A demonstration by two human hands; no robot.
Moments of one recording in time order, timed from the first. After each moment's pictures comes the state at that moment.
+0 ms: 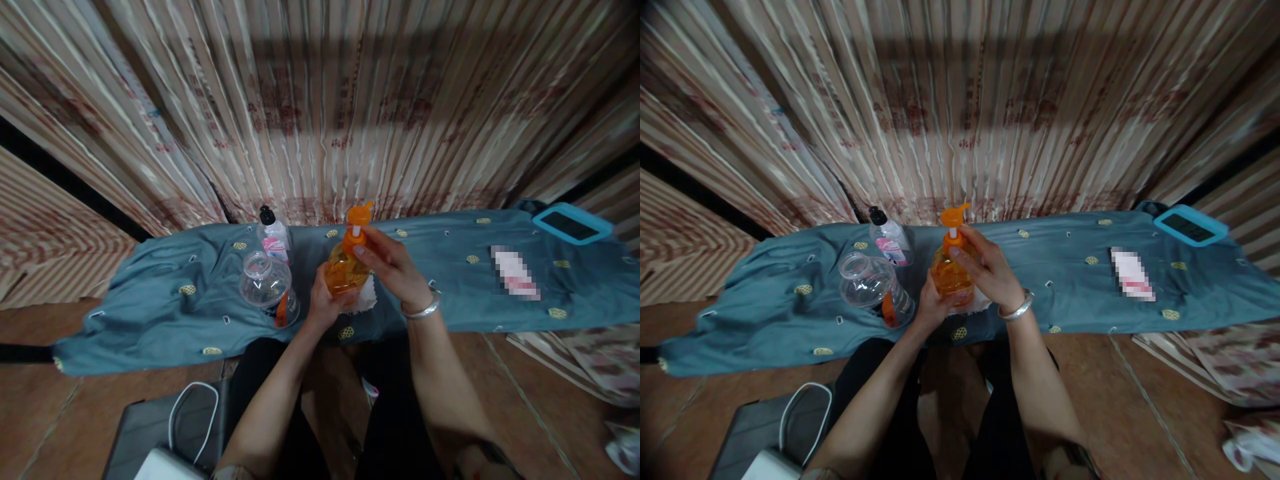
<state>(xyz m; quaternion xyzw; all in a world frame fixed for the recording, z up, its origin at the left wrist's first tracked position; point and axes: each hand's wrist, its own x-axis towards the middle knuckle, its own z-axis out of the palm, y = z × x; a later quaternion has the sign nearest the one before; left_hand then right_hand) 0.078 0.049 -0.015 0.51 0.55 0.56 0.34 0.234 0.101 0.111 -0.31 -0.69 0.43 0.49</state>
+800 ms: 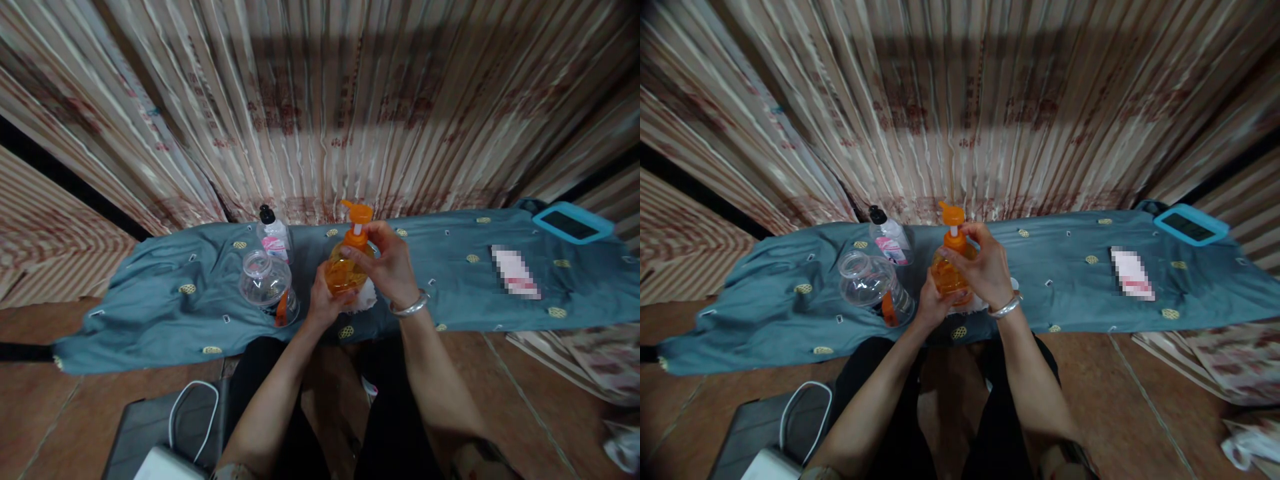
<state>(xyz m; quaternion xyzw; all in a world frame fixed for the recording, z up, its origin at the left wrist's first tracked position) 0.079 0.049 -0.015 0.50 0.54 0.57 0.37 0.225 0.101 0.105 -0.37 -0.67 0.36 0.54</state>
